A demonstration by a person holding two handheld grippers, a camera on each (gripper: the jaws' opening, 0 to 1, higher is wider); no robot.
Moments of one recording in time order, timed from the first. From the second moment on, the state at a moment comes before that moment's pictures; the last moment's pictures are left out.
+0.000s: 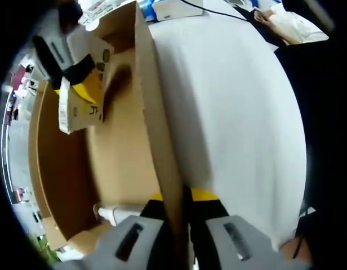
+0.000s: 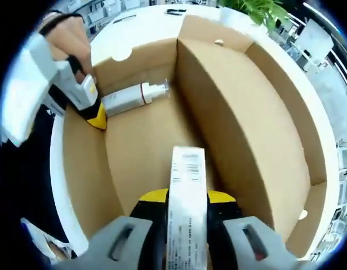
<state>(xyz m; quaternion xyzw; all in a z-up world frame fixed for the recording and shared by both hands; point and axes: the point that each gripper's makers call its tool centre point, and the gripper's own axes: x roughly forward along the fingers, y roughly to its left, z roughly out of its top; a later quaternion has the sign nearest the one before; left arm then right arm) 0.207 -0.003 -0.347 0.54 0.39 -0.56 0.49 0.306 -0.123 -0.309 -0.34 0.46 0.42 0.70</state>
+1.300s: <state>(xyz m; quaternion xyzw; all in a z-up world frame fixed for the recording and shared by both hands) 0.207 -0.003 -0.346 0.55 0.39 -0.56 0.49 0.273 -0.153 -0.193 -0.32 0.36 0.35 0.80</state>
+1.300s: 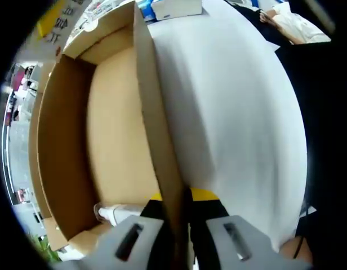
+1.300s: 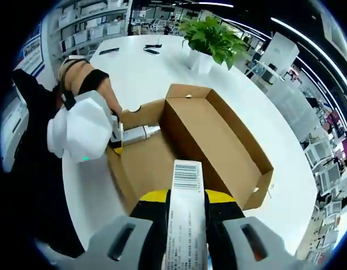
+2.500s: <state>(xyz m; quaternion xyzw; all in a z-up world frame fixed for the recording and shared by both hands) 0.206 -0.002 -0.346 0.55 0.39 -0.55 0.49 0.140 -0.393 -0.177 -0.19 0.36 0.07 0.91</state>
